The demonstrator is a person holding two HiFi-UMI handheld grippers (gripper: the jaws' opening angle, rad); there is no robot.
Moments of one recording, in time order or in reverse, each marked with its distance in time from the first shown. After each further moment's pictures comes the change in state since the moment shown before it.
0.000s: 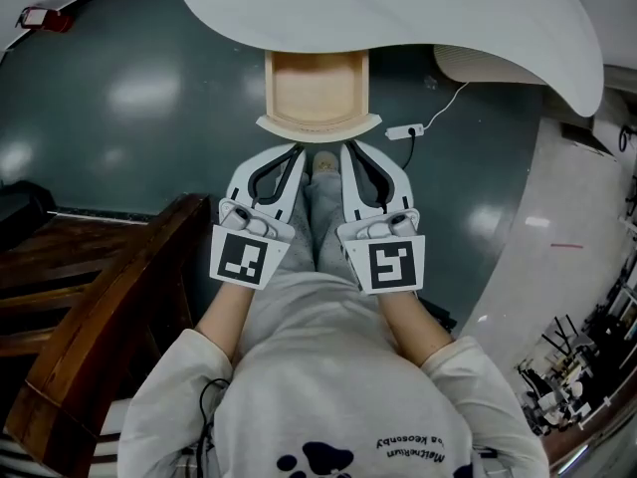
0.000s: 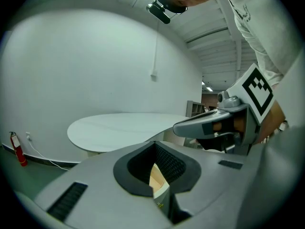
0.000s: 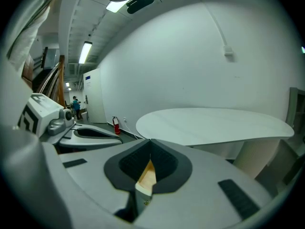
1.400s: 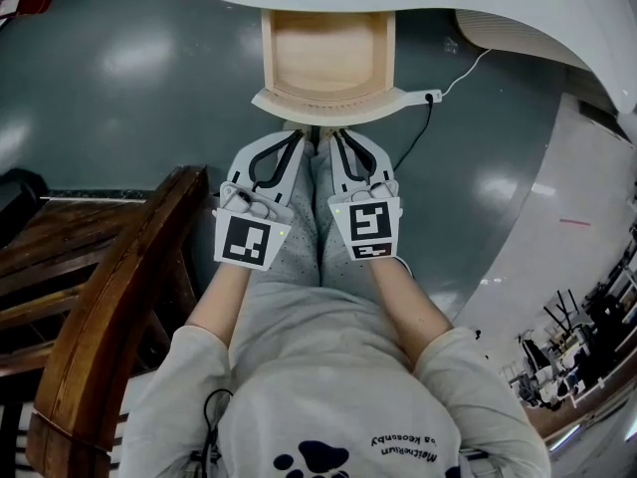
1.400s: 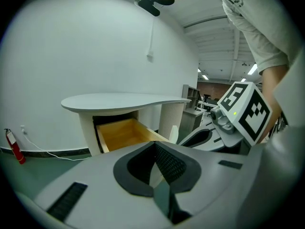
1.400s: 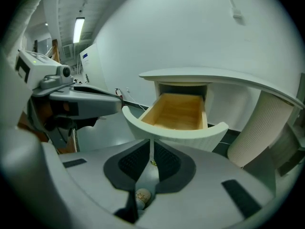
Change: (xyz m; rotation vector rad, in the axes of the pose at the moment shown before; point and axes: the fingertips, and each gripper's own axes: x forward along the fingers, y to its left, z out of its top) left arm 0.024 0.013 -0.124 0.049 0.149 -0.065; right arm 0.057 0.022 -0.198 0.008 0.336 0.071
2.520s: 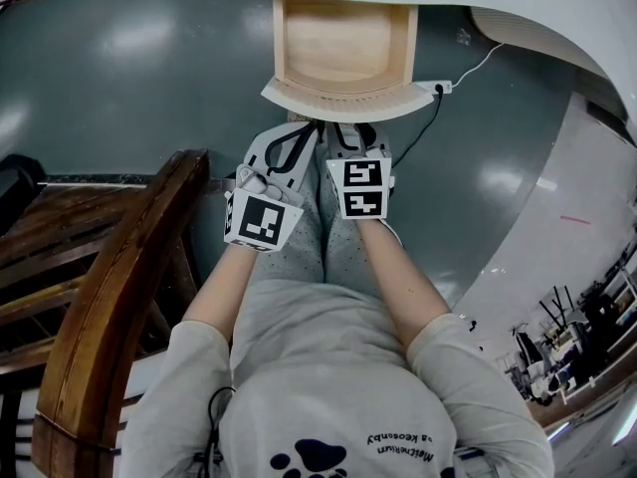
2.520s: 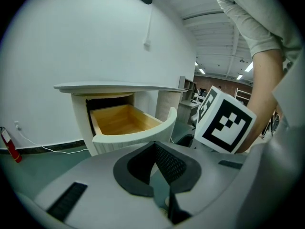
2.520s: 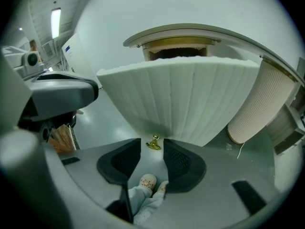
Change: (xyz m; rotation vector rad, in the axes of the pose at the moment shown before) left arm 0.020 -0.006 -0.057 -0.010 0.107 -0.059; right arm 0.065 -0.006 -0.069 0.146 0.230 -0.036
